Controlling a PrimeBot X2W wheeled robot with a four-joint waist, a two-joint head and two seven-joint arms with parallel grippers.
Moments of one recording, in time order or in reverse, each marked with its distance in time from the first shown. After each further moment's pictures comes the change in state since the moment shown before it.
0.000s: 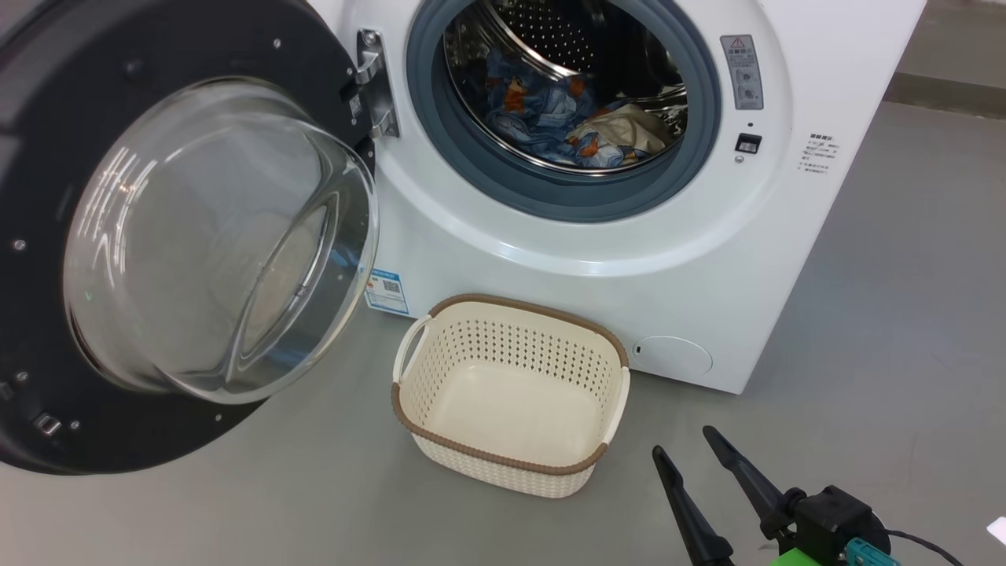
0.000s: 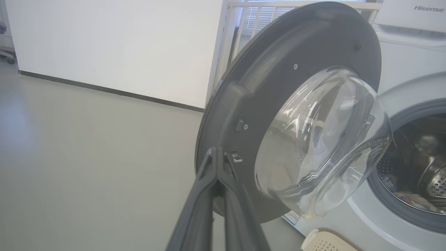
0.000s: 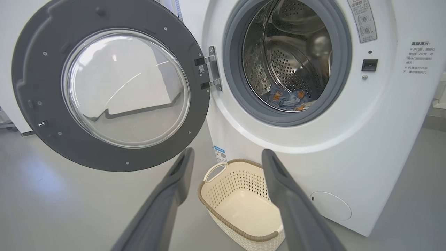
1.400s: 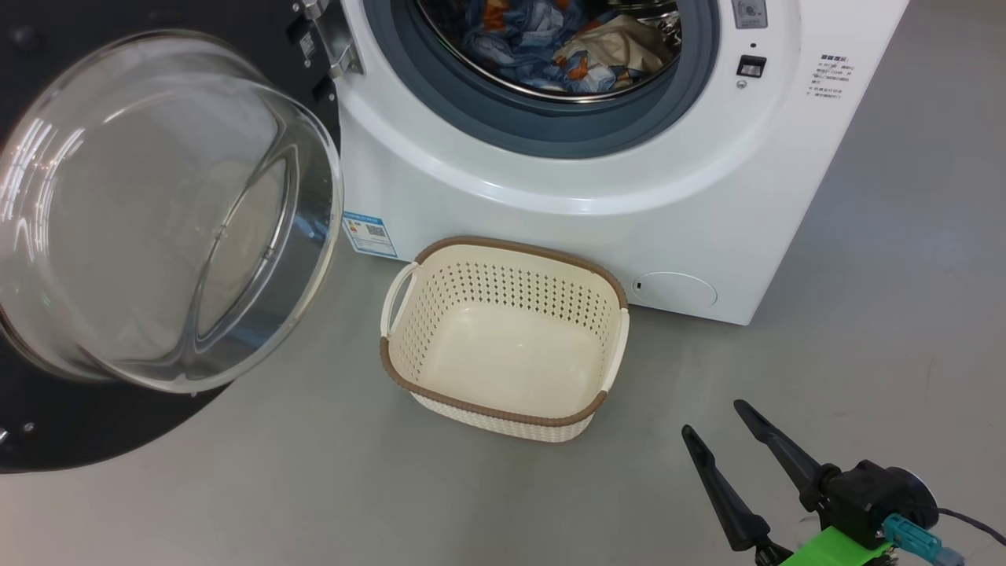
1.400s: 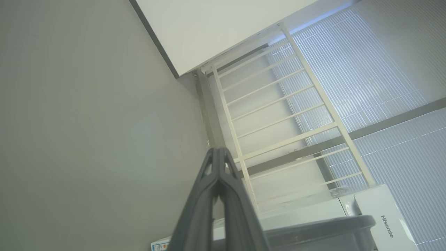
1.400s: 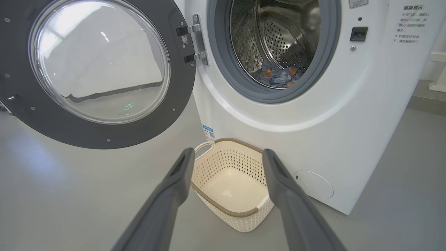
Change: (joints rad) left arm -0.741 0.347 0.427 0.713 -0.788 -0.191 0.449; right arm -0.001 -0.110 -0.004 -0.105 0.000 0.000 0.072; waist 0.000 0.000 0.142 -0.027
